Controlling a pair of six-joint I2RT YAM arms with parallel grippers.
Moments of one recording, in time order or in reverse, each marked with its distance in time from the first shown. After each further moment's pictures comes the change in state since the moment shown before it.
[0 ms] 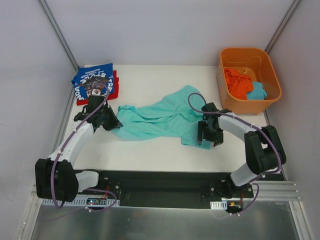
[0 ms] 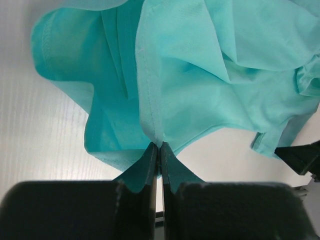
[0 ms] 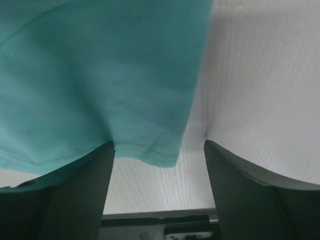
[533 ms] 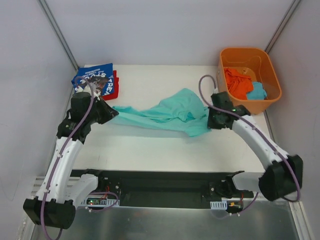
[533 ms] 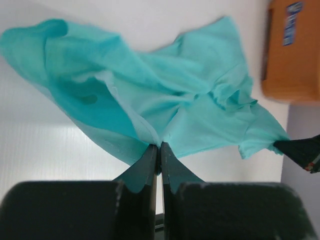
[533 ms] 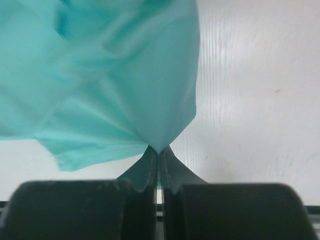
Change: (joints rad) left arm -0.014 -0.268 0.104 -0.077 -0.003 -0.005; right arm 0.011 -0.201 0.103 -0.042 0.027 -0.011
